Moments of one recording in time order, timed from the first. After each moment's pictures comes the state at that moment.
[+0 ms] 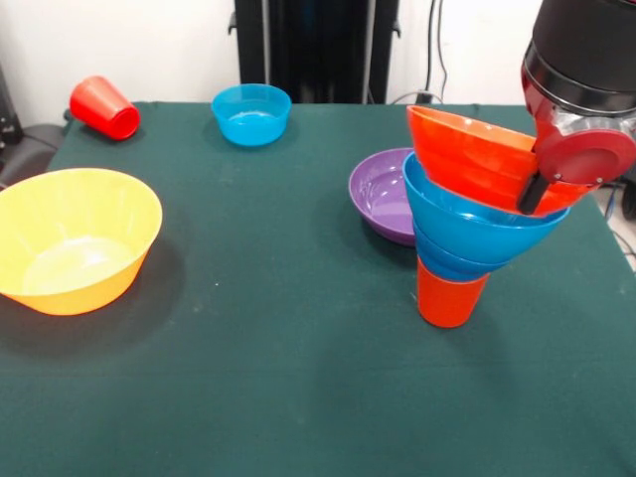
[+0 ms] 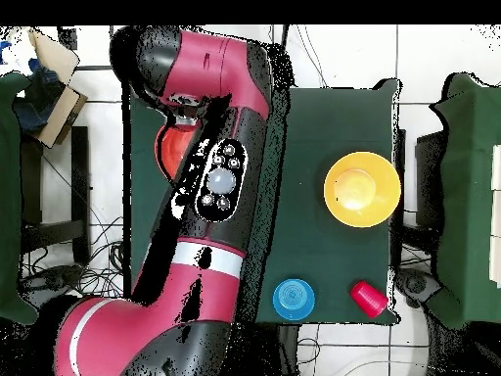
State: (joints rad) arm 0.10 -0.16 -0.53 0.64 0.47 1.36 3.21
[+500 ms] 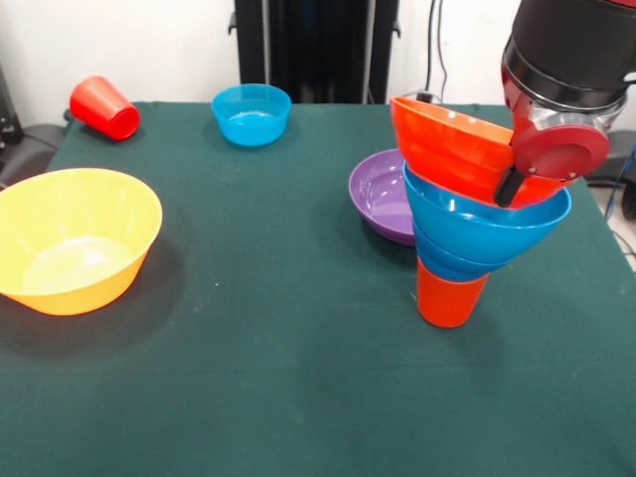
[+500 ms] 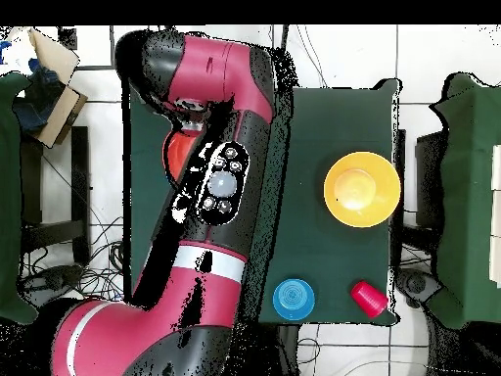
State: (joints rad) arm 0.10 -0.18 -0.52 0.68 0.43 1.36 3.21
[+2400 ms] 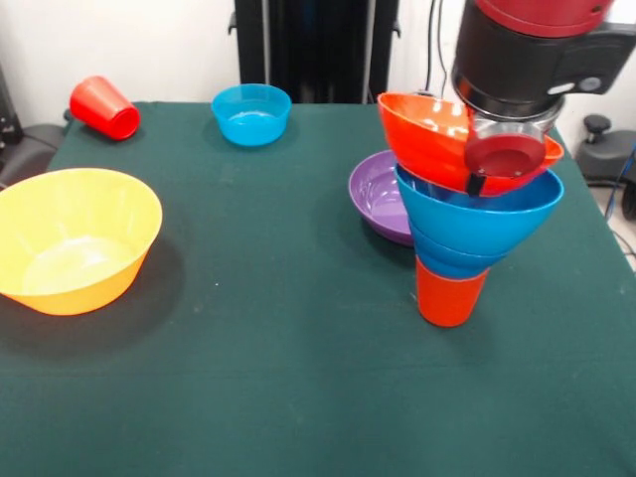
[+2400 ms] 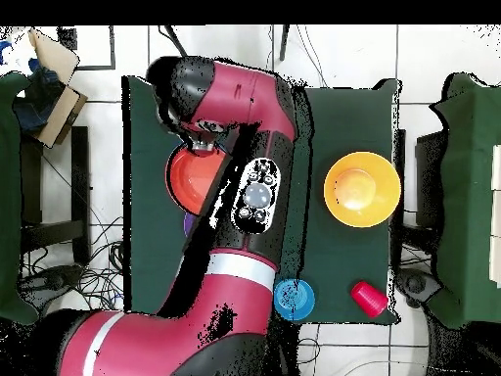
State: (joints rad) arm 0.05 -0.29 -0.33 0.89 0.32 1.29 3.20
